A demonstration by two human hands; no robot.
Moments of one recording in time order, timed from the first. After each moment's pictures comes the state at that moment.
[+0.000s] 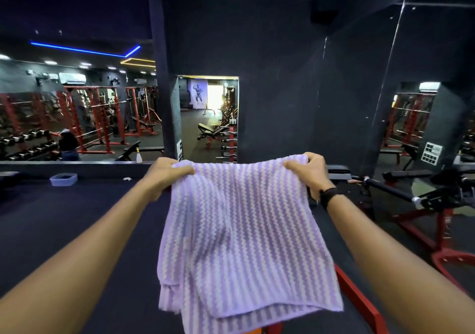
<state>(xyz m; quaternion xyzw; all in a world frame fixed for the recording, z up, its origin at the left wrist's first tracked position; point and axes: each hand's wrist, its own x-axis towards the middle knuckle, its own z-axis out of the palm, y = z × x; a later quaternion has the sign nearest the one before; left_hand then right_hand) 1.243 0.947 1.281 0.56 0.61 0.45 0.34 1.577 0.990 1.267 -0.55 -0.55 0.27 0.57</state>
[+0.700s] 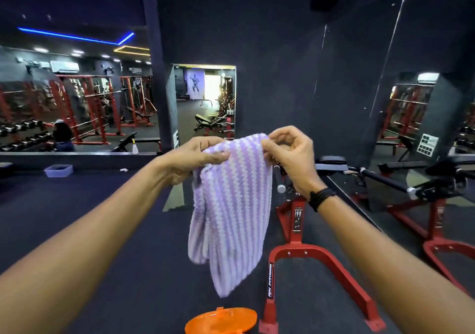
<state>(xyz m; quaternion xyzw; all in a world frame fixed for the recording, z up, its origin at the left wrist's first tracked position) 1.300 0.939 1.304 0.70 0.38 0.38 0.48 1.532 0.942 1.287 -0.32 -0.62 0.31 0.64</state>
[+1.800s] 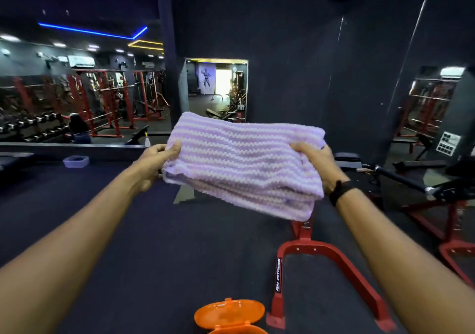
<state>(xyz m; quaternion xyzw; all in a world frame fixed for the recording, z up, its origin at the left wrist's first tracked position) 1.207 0.952 1.260 0.48 0.56 0.53 0.42 1.557 0.964 1.273 -0.41 -0.47 0.48 0.62</state>
